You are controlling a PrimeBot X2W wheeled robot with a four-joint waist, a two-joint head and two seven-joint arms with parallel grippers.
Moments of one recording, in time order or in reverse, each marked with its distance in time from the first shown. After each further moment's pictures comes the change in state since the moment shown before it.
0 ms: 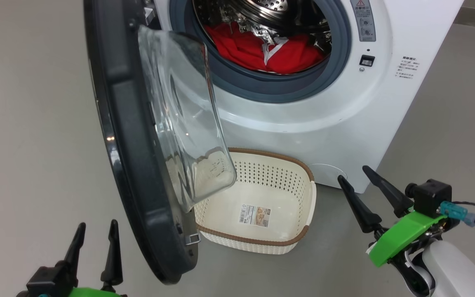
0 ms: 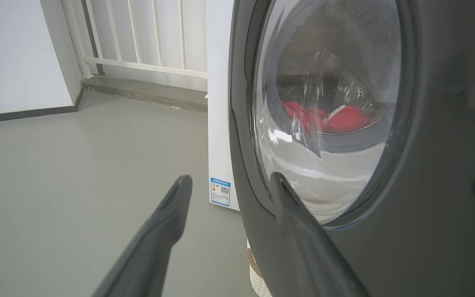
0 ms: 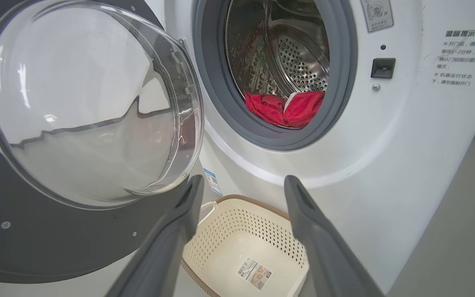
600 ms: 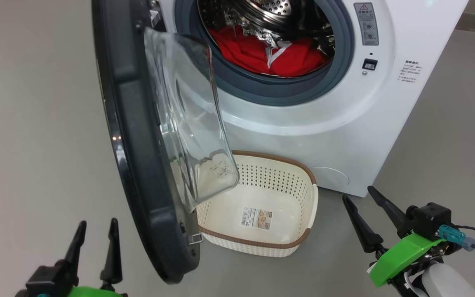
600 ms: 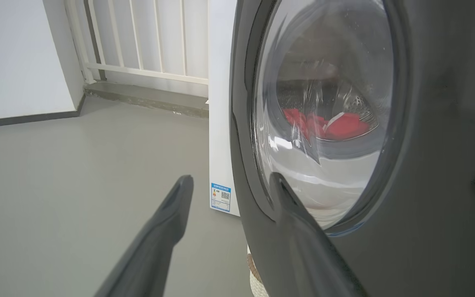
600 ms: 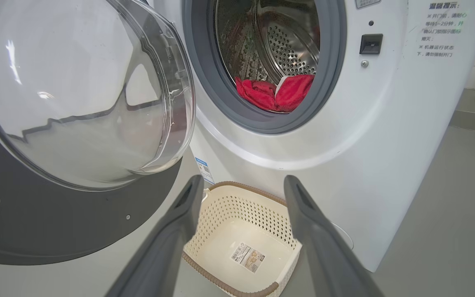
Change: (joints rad) left arm 0.001 0.000 -0.008 -0.005 0.000 -0.001 0.000; right arm 0.121 0.075 -0.131 -0.020 -0.151 0.000 0.000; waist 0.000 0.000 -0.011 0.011
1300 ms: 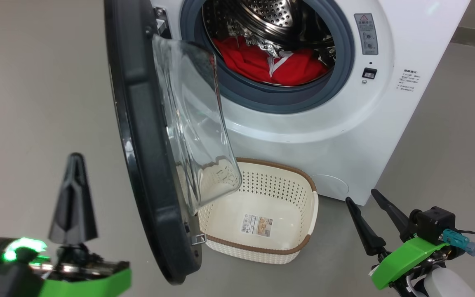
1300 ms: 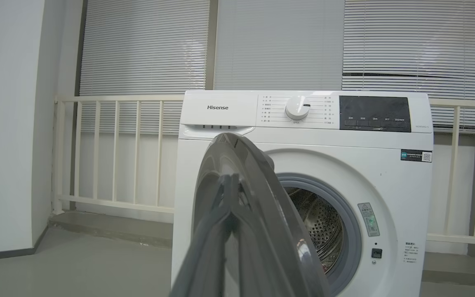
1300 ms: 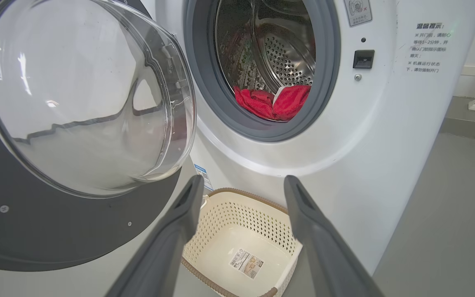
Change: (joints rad) left arm -0.008 0.001 -0.018 -0.504 -0.036 0.034 -0.003; right arm 0.026 0.010 -0.030 -0.012 -0.006 0.000 0.000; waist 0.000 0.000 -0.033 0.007
